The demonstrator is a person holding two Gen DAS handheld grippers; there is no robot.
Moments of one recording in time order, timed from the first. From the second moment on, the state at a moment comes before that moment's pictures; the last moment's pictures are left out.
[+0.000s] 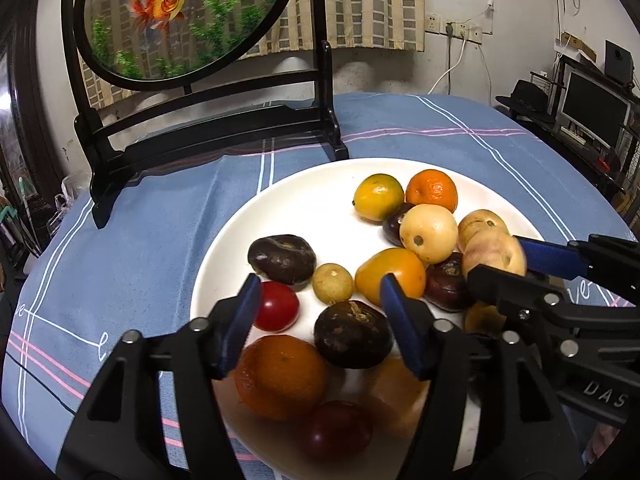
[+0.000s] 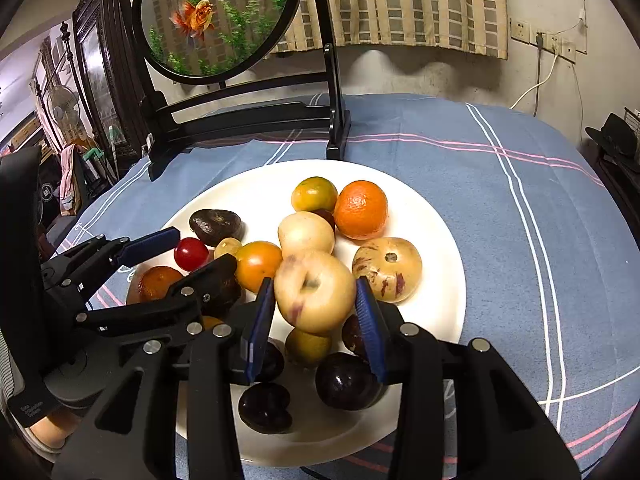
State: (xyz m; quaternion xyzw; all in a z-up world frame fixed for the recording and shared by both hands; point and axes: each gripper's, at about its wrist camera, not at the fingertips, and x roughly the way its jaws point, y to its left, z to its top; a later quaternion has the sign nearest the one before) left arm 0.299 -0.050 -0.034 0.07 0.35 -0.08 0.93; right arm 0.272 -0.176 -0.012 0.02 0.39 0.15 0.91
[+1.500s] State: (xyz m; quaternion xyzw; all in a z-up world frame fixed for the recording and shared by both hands) left arm 0.120 -0.025 -0.007 0.06 0.32 -0.05 0.95; right arm 0.105 -0.198 0.016 0.00 0.33 0.09 0.94
